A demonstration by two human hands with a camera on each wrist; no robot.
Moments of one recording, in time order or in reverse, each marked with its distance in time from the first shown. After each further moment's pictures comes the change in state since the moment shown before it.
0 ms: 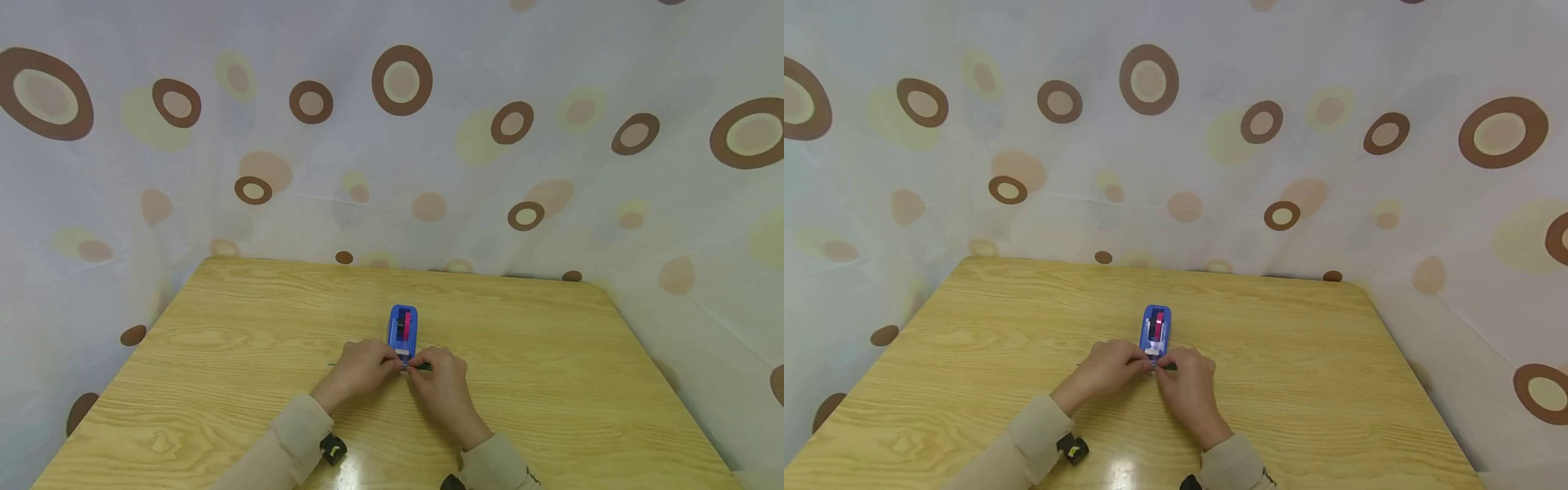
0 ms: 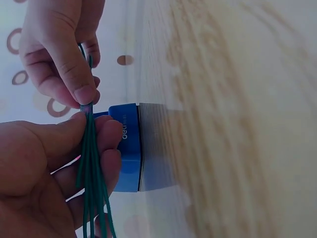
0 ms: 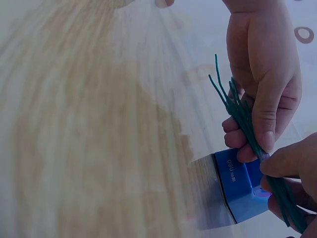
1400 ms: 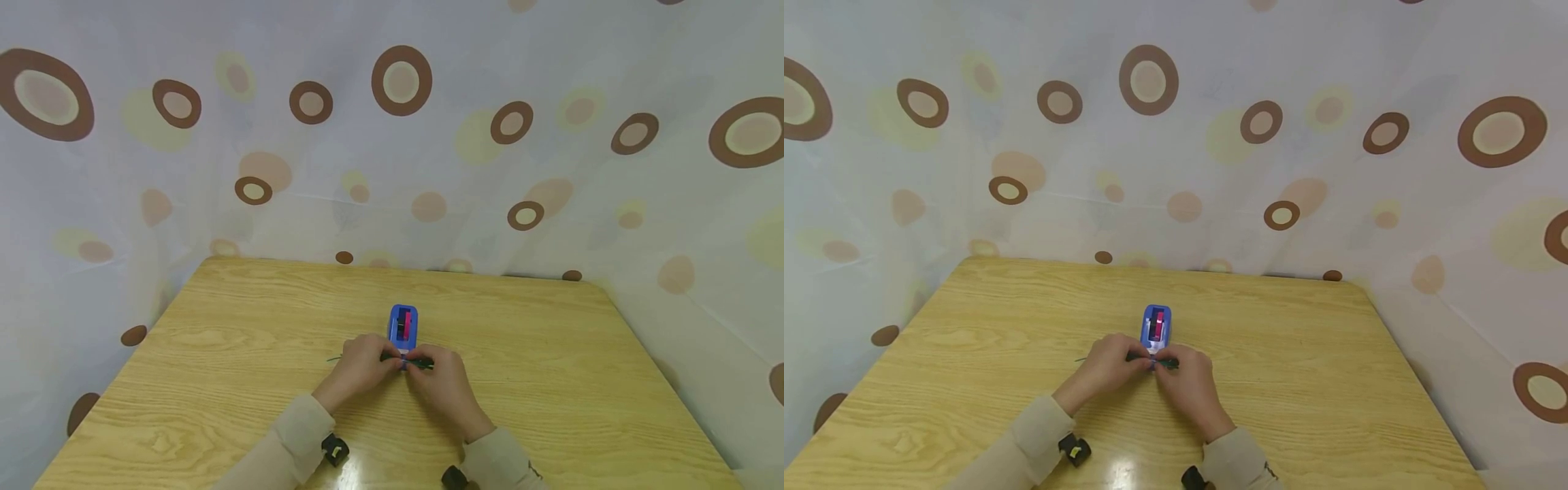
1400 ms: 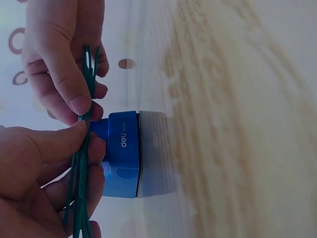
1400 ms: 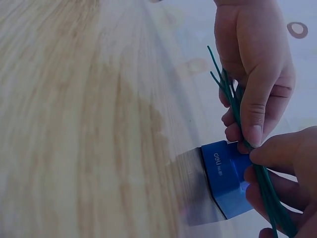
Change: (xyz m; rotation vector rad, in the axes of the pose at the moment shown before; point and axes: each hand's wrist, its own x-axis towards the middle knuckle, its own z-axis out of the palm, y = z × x) left_hand 0.003 -0.001 0.002 -0.114 0.098 -0.030; right_hand 0.007 0.002 -0.004 0.158 -0.122 0.083
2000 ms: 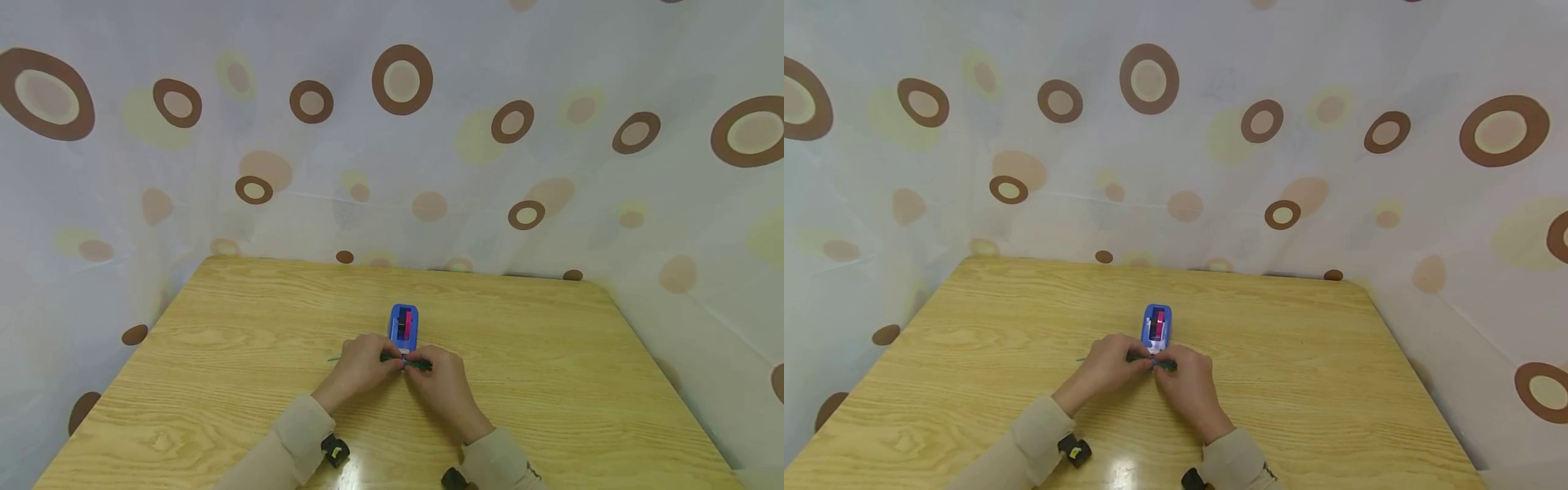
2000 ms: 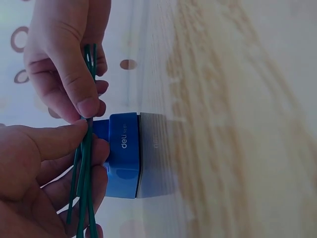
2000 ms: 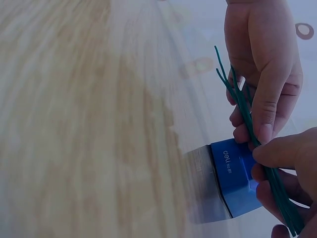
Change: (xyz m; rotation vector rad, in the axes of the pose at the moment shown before) left_hand -0.001 -0.001 0.002 -0.008 0.018 -0.006; right_hand -0.001 0.003 0.005 -0.068 0.052 -0.063
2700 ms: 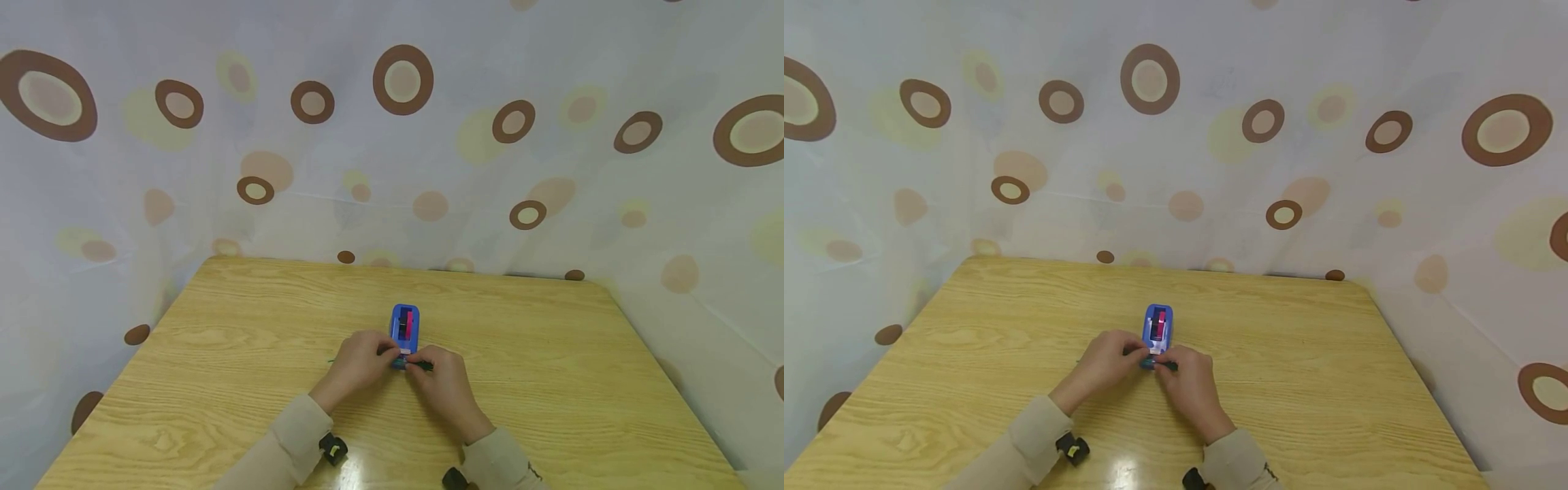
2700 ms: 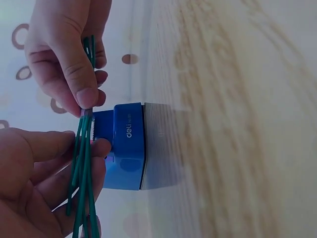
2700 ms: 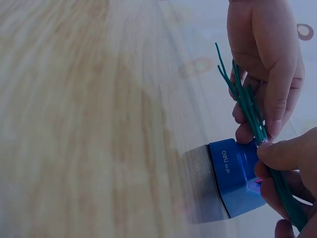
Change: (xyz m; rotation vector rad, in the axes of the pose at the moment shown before) left_hand 0.000 -0.003 -0.006 -0.073 0.041 -0.020; right_hand 0.000 -0.001 0.000 -0.024 0.018 -0.039
